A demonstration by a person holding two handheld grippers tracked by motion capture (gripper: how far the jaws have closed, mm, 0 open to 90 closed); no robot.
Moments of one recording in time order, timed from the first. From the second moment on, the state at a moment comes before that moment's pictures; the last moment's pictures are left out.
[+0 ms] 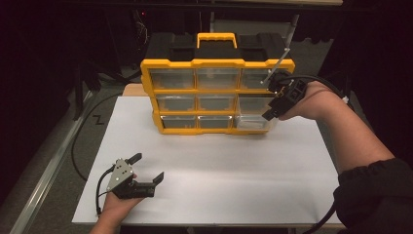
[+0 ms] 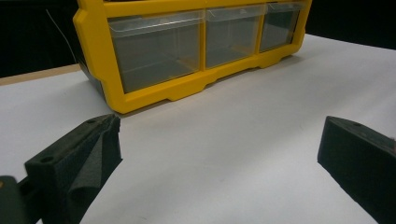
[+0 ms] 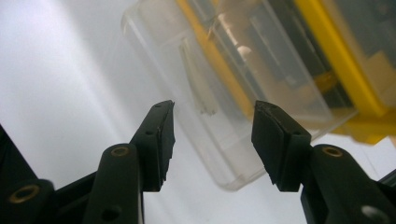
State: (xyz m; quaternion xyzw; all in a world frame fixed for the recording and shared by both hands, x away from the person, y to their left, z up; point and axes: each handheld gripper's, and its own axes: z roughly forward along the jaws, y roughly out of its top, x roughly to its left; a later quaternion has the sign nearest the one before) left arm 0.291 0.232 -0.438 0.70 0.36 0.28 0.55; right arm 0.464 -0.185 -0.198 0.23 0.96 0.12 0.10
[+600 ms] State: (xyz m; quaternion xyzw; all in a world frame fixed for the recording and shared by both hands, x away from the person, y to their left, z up) left arm 0.291 0.230 -0.437 0.70 0.36 0.28 0.55; right arm 0.430 -0.210 -0.207 0.26 0.95 0.11 0.11
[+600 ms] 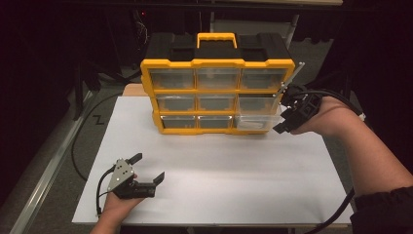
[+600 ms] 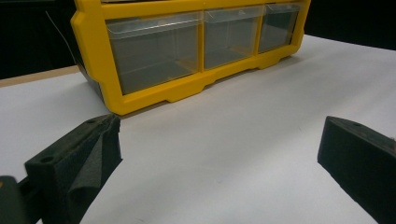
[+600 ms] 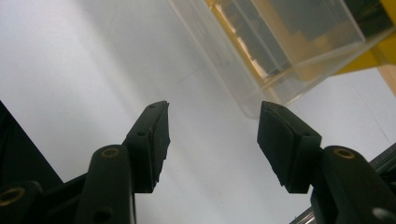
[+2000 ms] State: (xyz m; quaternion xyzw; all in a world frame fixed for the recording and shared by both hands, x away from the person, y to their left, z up) left arm 0.291 0.230 -0.437 0.70 0.36 0.28 0.55; right arm 0.411 -0.202 -0.302 0.27 0.96 0.09 0.06
